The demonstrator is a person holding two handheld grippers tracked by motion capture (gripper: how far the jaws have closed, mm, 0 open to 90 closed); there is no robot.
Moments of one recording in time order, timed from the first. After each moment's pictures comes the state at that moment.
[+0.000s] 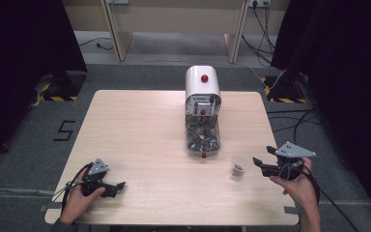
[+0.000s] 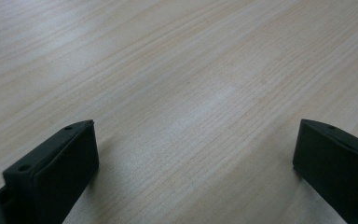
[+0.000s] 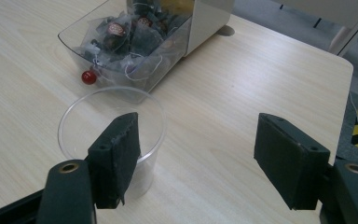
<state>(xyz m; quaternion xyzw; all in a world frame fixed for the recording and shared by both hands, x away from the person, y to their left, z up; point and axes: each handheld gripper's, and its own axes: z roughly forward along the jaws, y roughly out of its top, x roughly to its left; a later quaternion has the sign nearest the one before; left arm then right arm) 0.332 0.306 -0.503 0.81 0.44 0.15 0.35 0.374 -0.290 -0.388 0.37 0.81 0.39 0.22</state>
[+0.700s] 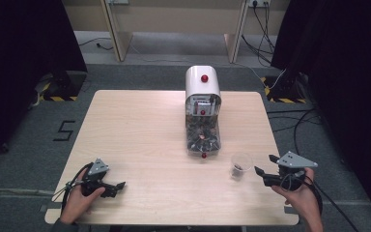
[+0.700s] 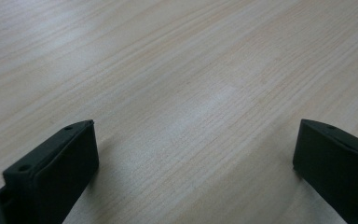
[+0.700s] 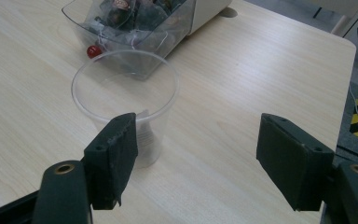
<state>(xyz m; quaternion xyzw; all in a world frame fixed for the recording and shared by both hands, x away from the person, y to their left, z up) 0.332 0.306 -0.503 0.81 0.44 0.15 0.35 0.352 -0.295 -0.401 0.37 0.82 0.38 0.22</state>
